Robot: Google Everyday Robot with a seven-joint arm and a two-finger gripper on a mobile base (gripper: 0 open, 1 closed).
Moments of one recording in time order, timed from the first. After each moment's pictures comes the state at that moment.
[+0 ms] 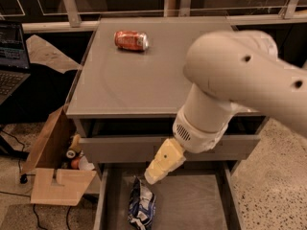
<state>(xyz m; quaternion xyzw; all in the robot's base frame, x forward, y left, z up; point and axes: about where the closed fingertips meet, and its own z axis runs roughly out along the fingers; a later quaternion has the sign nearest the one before) 0.381 -0.078 0.805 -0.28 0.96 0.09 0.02</state>
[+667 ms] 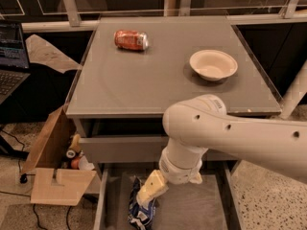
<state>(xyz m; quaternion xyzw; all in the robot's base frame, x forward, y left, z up) 0.372 -0.061 0.666 -0.18 0.98 0.09 -0.05</state>
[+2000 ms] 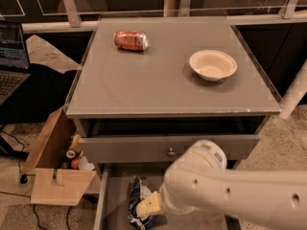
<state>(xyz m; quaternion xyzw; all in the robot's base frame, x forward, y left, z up) 0.352 -0.057 0.600 -0.05 1.00 0.07 0.04</state>
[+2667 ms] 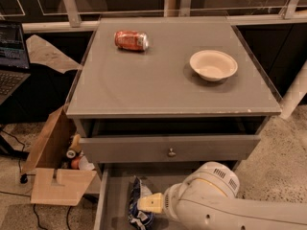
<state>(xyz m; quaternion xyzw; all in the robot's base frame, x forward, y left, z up) 0.355 -0.062 0.595 0.03 0.99 0.10 0.13</state>
